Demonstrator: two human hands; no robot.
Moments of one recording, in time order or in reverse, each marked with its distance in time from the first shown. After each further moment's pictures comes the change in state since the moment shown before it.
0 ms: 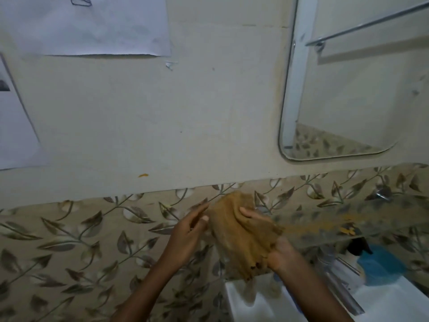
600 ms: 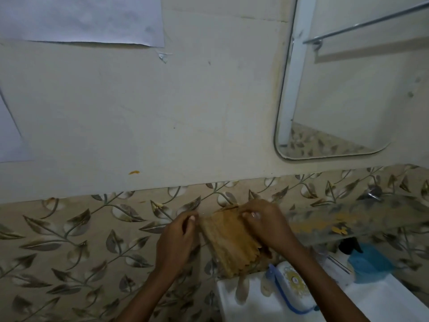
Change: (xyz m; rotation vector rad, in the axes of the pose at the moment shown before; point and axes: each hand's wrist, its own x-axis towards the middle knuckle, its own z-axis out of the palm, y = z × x) left_hand 0.000 -0.027 0.015 0.336 0.298 0.023; right_hand -0.002 -0.032 -0.014 -1.491 0.169 -0.632
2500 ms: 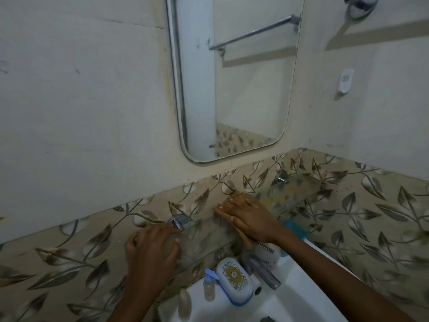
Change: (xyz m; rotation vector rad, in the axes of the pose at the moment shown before) left_hand -0.006 0.067 0.069 0.335 -0.155 0.382; right_hand -0.032 0.148 -0.075 -0.488 -0.255 0.045
